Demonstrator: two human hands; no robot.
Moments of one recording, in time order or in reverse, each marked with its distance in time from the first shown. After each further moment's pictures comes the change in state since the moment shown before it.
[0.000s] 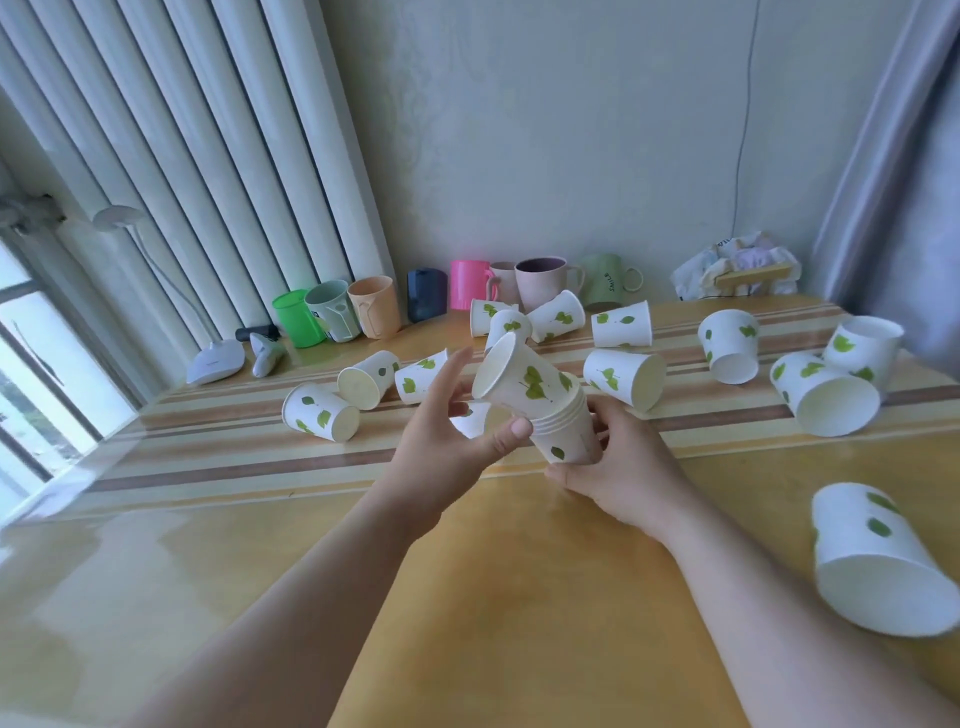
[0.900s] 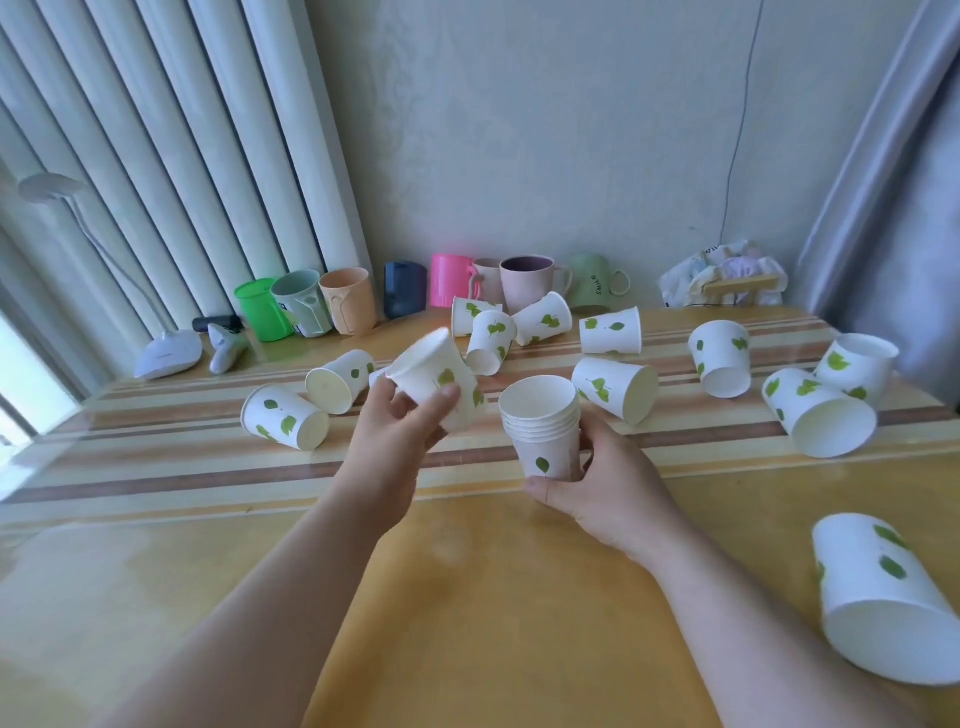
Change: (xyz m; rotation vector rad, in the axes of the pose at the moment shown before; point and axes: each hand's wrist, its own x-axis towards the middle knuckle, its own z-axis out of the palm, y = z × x) left_hand 0.038 -0.022 -0.013 -0.466 0.138 -0.088; right_hand 0.010 0.004 0.009 -0.056 0.020 0.069
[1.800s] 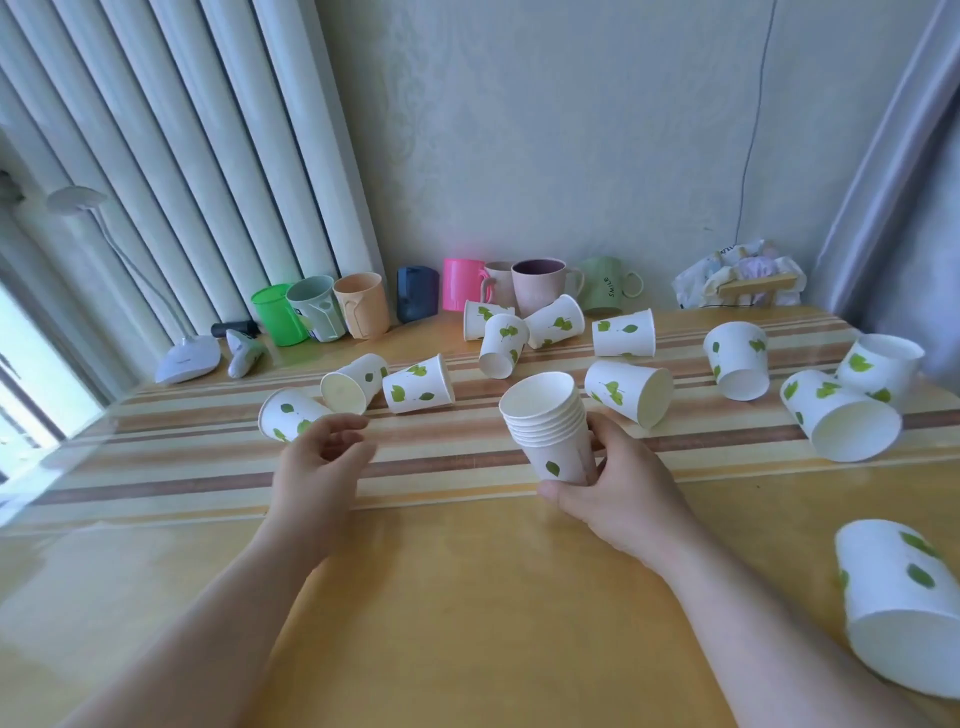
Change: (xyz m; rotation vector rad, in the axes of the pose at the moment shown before) left_hand -0.010 -0.008 -0.079 0.422 0.338 -0.008; right_hand -0.006 -0.008 -0.001 0.005 0.016 -0.021
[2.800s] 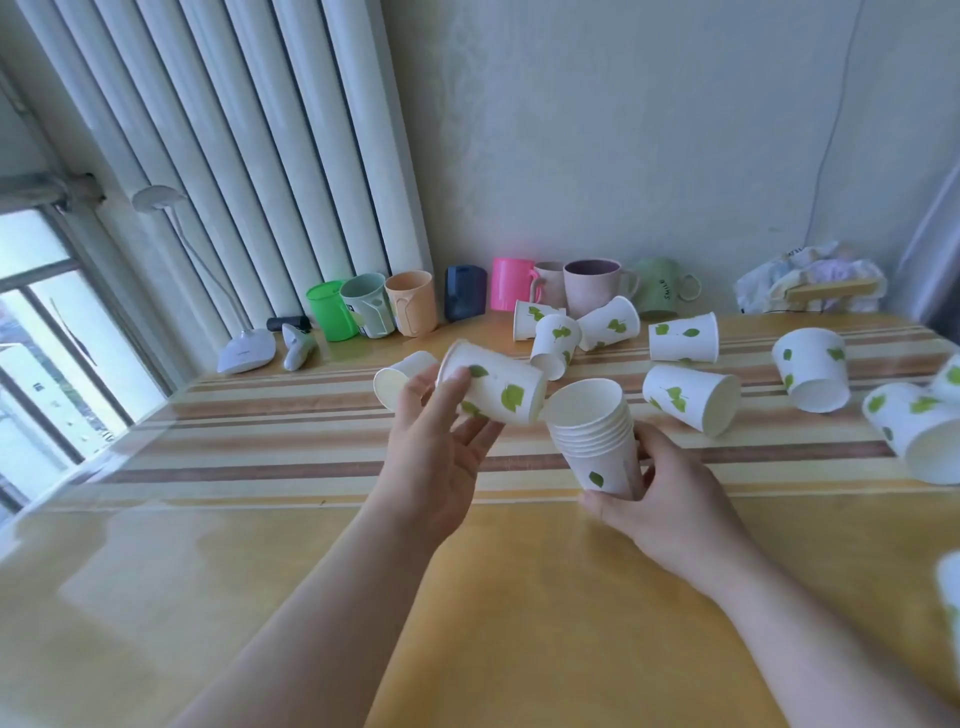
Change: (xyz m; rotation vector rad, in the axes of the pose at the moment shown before) left_hand -0.019 0.047 0.044 -0.798 -0.217 -0.186; right_hand -0.001 -0.005 0.016 -0.030 0.004 -0.053
